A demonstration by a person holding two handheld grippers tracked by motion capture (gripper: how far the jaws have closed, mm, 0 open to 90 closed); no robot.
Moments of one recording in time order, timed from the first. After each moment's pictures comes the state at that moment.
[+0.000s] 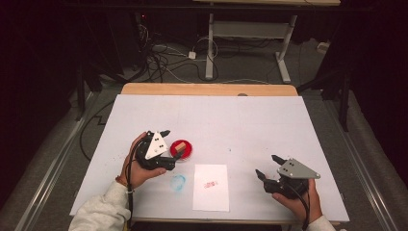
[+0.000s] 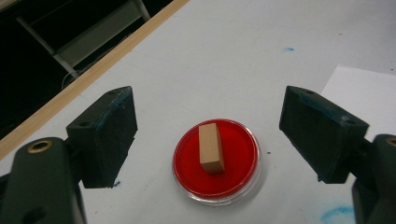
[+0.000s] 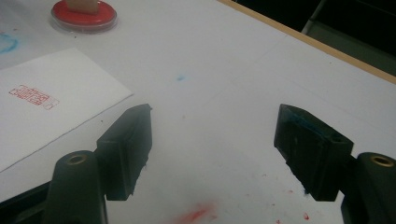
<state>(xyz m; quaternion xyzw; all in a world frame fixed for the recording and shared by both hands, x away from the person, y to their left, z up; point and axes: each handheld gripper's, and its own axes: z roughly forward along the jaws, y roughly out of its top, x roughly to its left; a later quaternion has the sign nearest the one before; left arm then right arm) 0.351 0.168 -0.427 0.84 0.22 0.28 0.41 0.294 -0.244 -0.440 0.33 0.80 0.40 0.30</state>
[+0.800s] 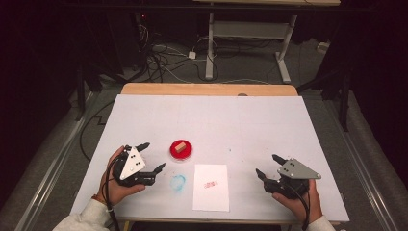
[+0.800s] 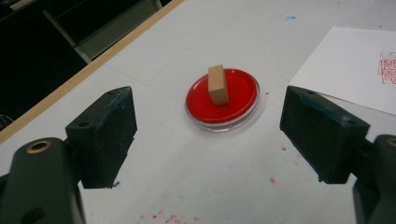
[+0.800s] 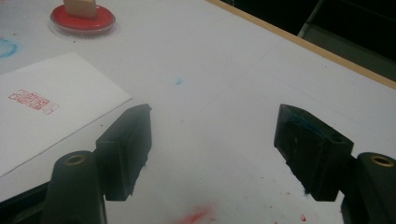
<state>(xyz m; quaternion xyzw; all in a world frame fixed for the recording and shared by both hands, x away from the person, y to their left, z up) 0.307 0.218 -0.442 0.83 0.25 0.30 0.40 0.292 -0.243 -0.438 0.33 0.79 0.41 0.31</state>
